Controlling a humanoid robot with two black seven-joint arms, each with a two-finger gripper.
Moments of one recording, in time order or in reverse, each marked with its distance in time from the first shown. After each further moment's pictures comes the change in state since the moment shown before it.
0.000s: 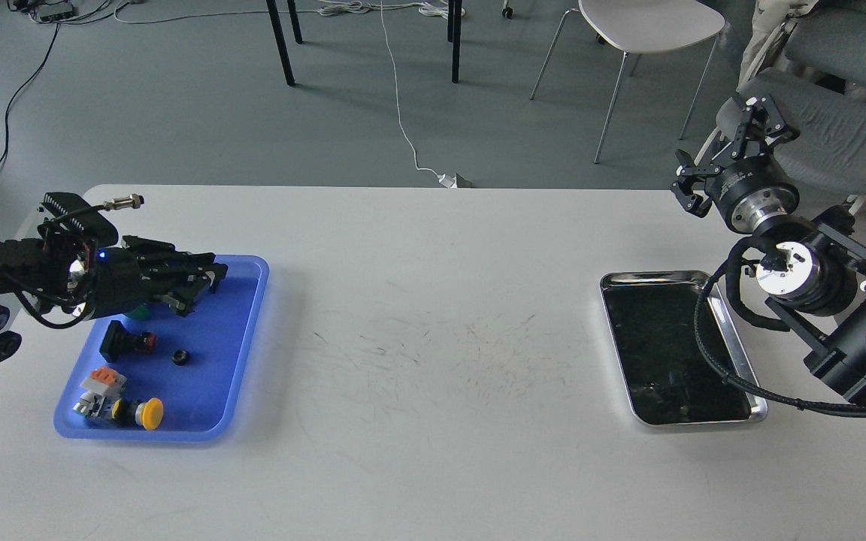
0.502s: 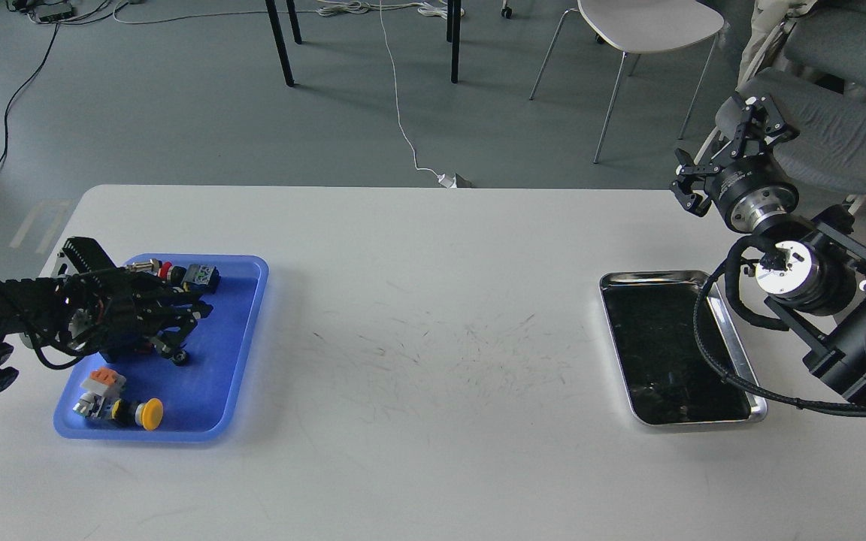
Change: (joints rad) left arm 0.099 -0.076 0.023 0.198 0.262 0.118 -0.001; right arm 0.002 0.002 0.002 -0.001 0.002 -0.001 0.000
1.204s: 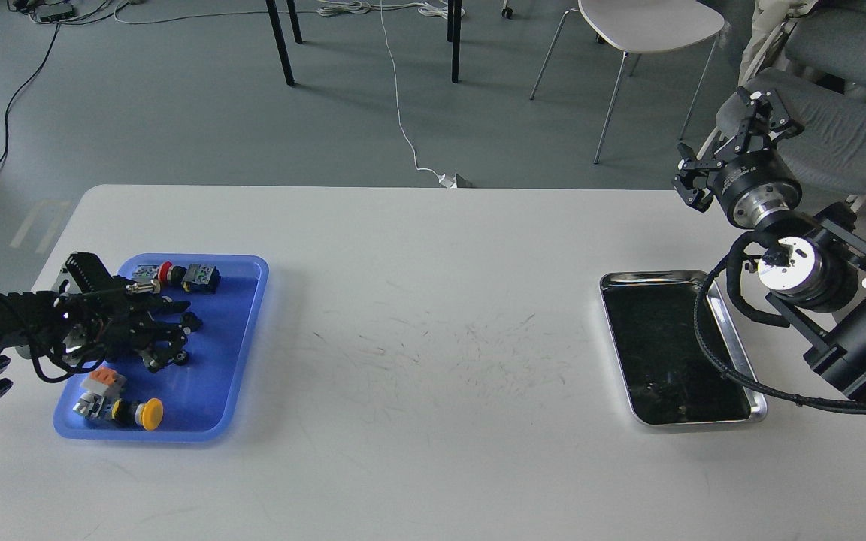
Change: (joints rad) left arm 0.049 -0.062 0.009 0.117 0.139 0.073 0.001; right arm 0.000 0.000 0.021 0.006 0.002 0.000 0.000
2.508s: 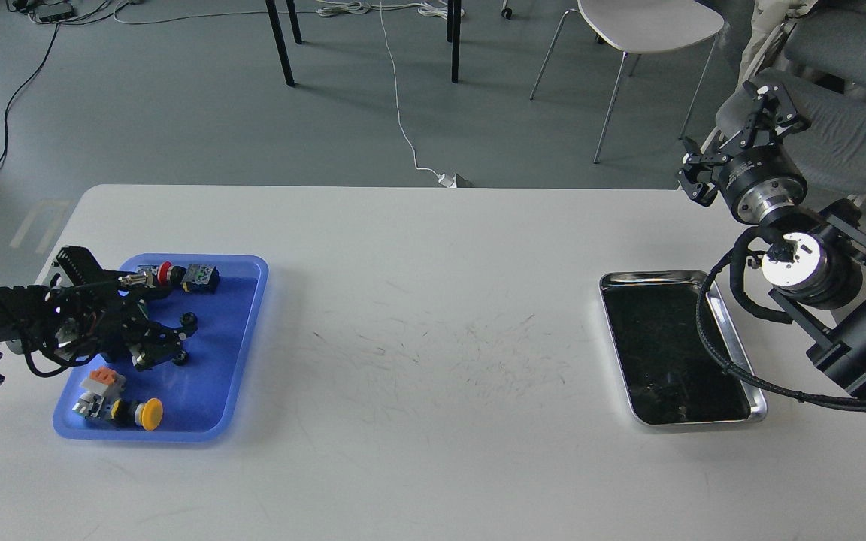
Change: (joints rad) left arm -0.006 0.012 -0.011 0.018 0.004 -0.010 0.000; right arm 0.000 -0.005 0.018 0.007 0.003 -0.002 0.000
